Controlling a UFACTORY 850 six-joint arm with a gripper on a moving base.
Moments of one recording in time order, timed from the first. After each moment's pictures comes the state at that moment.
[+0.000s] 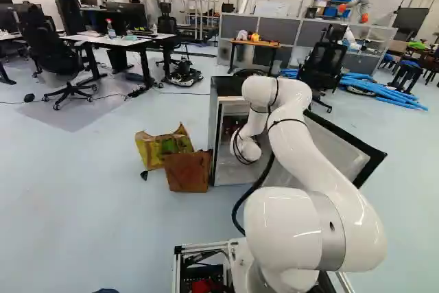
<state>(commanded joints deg) -11.6 -76.5 -77.6 -8.7 69.0 0.0</state>
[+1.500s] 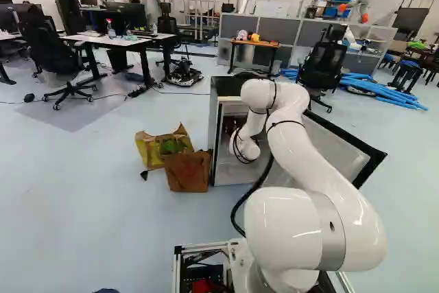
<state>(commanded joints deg) -11.3 -79.0 -82.3 -11.5 69.0 0.0</state>
